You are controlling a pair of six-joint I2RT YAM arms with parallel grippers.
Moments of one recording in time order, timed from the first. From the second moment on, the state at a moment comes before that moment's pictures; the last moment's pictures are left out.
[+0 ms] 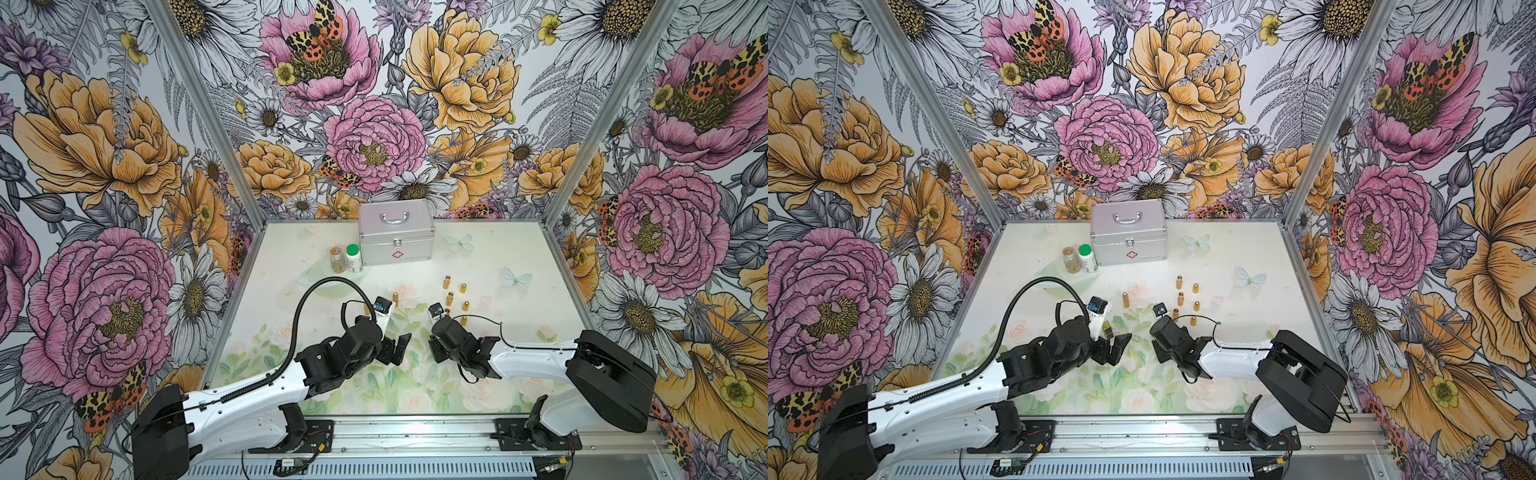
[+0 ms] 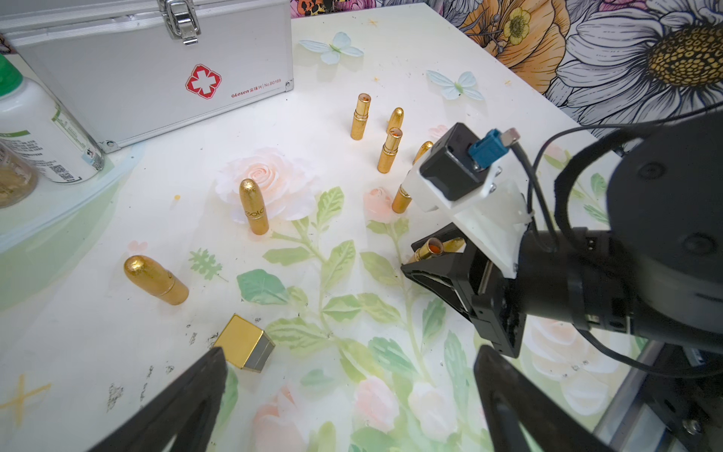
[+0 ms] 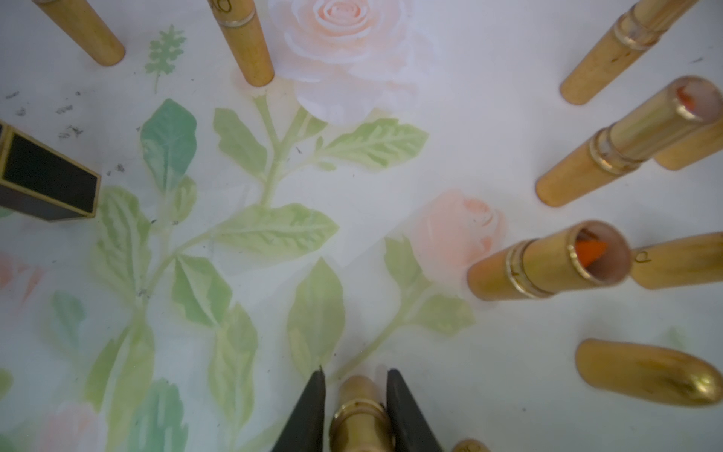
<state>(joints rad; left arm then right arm) -1.03 0.99 0.58 -0.19 -0.31 -0.38 0.89 1.48 0.55 0.02 0.28 0.35</state>
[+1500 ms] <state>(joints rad) -0.75 0.87 0.57 -0.27 -0.33 -0.46 0.85 1.85 1.36 -0.55 0.17 0.54</state>
